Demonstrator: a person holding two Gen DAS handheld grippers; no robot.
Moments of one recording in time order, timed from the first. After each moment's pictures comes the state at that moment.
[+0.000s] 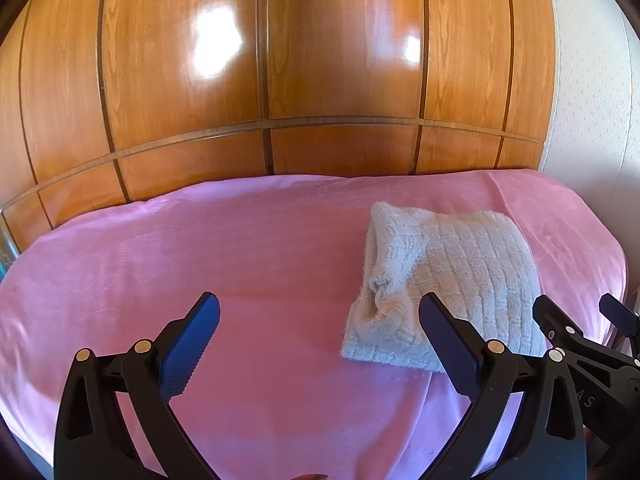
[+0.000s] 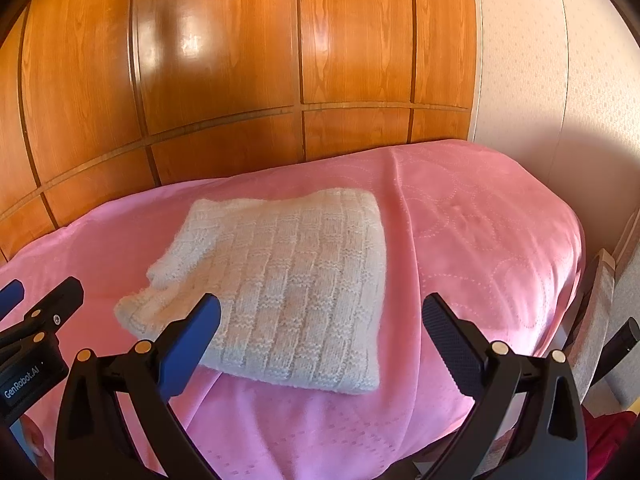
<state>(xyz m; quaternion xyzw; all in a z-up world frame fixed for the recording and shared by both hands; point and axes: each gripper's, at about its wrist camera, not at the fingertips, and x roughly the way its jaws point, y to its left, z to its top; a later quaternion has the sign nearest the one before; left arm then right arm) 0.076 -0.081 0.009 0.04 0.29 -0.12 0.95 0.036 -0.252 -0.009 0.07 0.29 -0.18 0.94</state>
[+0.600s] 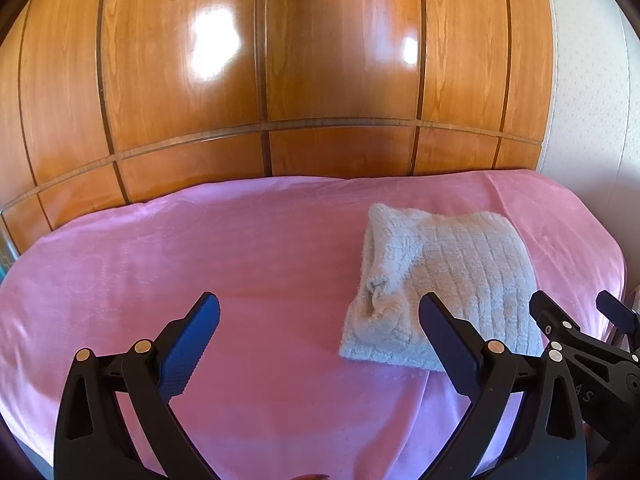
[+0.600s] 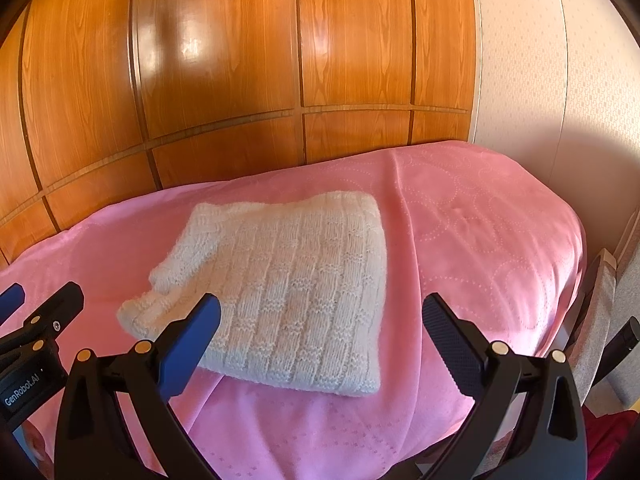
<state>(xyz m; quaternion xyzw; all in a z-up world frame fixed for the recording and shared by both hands) 0.073 -0.080 0.010 0.04 0.29 -0.12 0.95 0.036 -0.251 -0.009 0.07 0.29 -0.17 0.94</state>
